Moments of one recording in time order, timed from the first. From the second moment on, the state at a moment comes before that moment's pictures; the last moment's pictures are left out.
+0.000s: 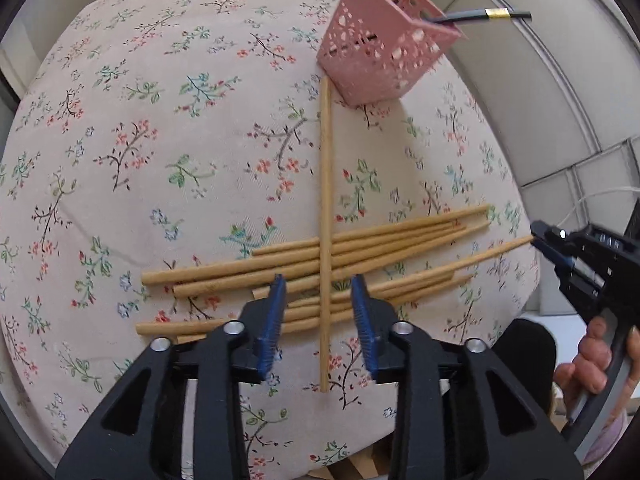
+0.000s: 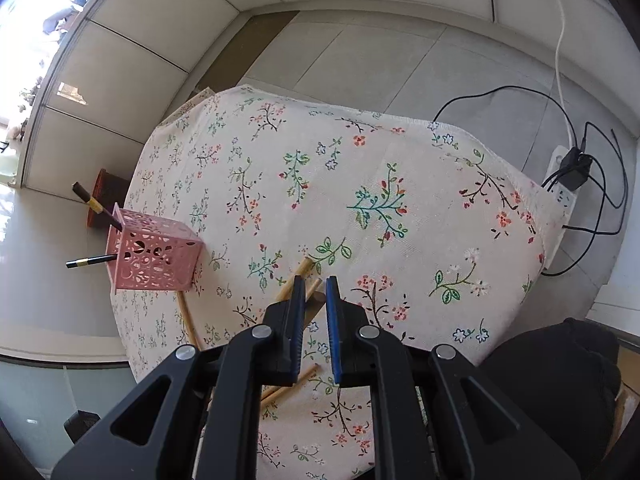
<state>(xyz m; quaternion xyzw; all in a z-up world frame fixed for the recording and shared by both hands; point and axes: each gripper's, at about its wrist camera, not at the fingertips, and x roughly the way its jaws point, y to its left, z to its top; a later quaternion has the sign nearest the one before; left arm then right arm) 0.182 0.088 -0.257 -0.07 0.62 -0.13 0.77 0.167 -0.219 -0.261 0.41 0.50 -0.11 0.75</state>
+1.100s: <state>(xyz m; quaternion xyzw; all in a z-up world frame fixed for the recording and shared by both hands) 0.123 0.116 -0.108 -0.09 0.37 -0.12 0.92 0.161 -0.173 -0.165 0.34 0.38 0.06 0.86</state>
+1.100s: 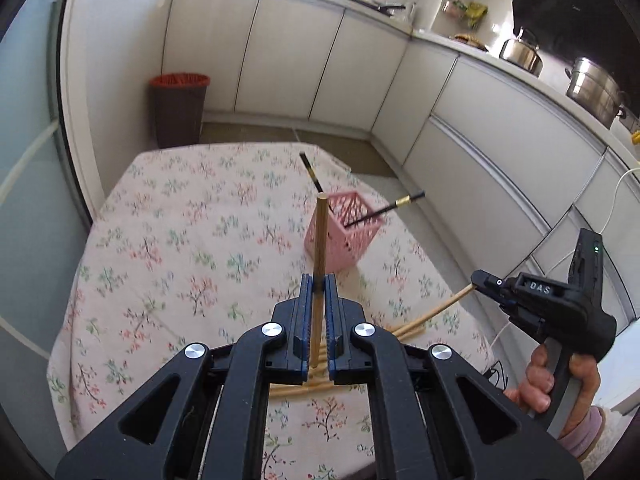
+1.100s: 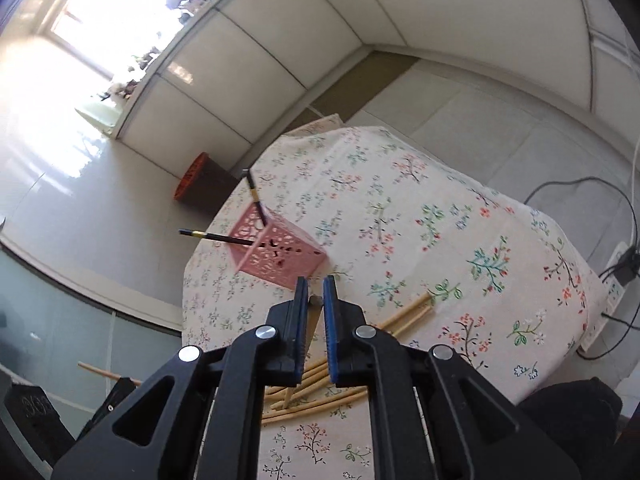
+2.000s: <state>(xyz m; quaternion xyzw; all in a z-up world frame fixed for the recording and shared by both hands) 0.163 0.094 0.002 -0.05 0.26 -0.13 0.96 0.189 -0.150 0.031 0.21 0.26 0.13 0.93</state>
